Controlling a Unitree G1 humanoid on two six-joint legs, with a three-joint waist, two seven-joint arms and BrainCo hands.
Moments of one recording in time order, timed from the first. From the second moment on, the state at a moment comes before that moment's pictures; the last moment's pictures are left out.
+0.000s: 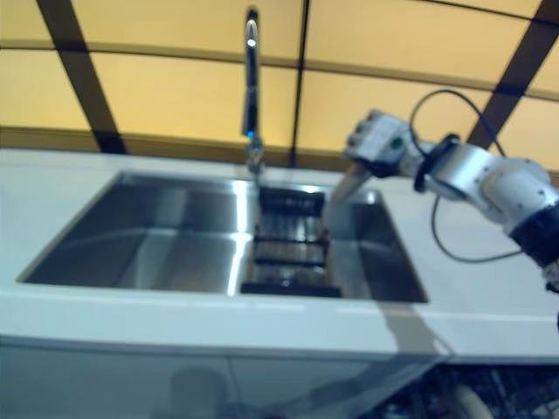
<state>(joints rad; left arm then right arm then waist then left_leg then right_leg) 0.05 0.43 -0.23 1.00 -0.25 0.11 -0.06 -1.32 -1.23 0.95 0.37 -0.79 -0.32 -0.18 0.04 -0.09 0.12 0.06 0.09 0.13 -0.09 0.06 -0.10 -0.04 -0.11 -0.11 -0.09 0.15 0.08</state>
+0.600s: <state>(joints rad) 0.06 0.43 -0.23 1.04 -0.21 0.05 -0.07 -1.02 -1.38 0.66 0.56 -0.31 -0.14 -0.01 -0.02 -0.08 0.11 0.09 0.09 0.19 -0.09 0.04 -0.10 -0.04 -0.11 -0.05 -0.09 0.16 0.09</state>
